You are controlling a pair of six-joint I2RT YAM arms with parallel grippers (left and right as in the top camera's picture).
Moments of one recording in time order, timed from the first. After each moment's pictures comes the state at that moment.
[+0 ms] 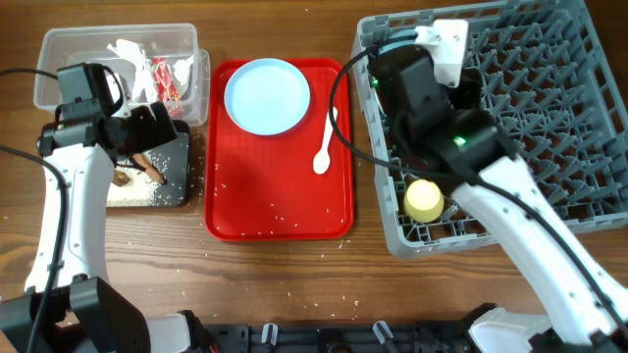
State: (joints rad) left arm 0.23 1.53 1.22 -0.80 0.06 -0.17; right arm 0.55 1.49 1.48 -0.88 0.99 0.23
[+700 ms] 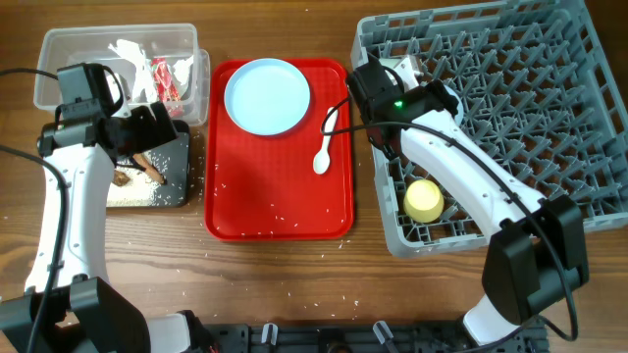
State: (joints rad) left arm 0.23 1.53 1.22 -0.80 0.06 -0.17; right arm 0.49 1.80 1.41 -0.94 1.06 -0.12
